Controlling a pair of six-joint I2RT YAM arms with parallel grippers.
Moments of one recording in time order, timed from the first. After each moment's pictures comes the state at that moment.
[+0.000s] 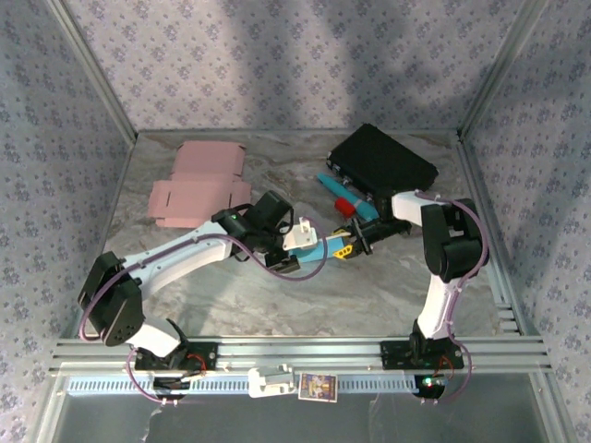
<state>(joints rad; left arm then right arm) -0.85 1.49 1.13 -0.67 0.19 0.52 0.19 1.90 1.09 -0.94 -1.20 1.12</state>
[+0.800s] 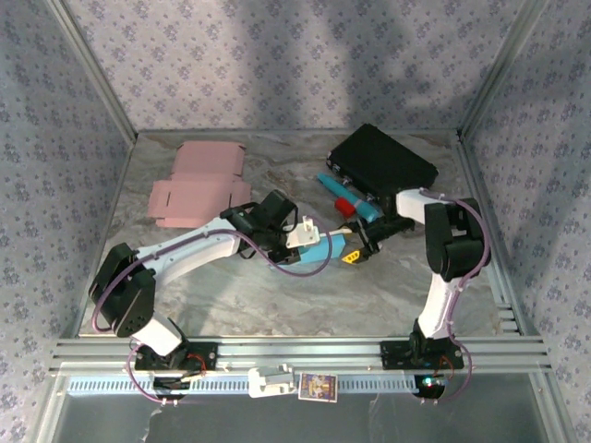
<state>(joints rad) -0.84 1.55 1.14 -0.64 0.18 0.52 0.15 1.89 1.13 -0.94 -0.99 1.14</state>
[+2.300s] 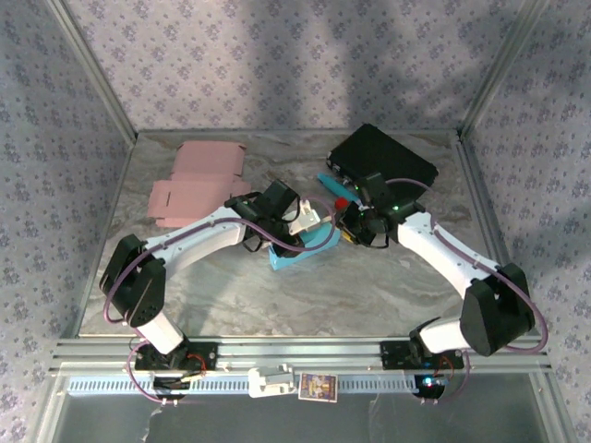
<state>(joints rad) -0.80 1.63 1.25 -0.69 0.19 0.29 0.48 1.40 1.04 -0.64 -0.24 1.08</state>
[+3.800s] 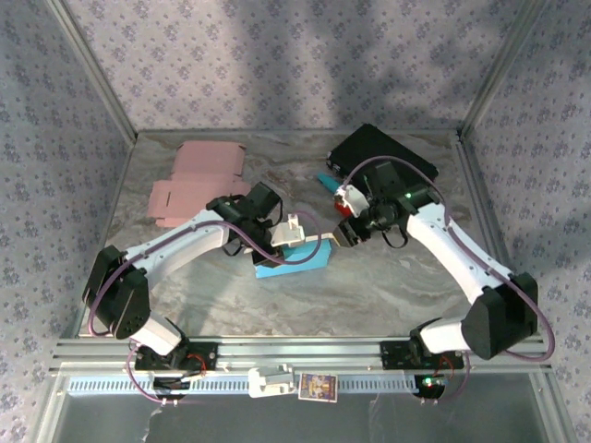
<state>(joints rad) -0.74 1.53 1.18 -0.87 0.29 0.60 0.43 1.37 1.20 -0.95 -0.41 -0.24</state>
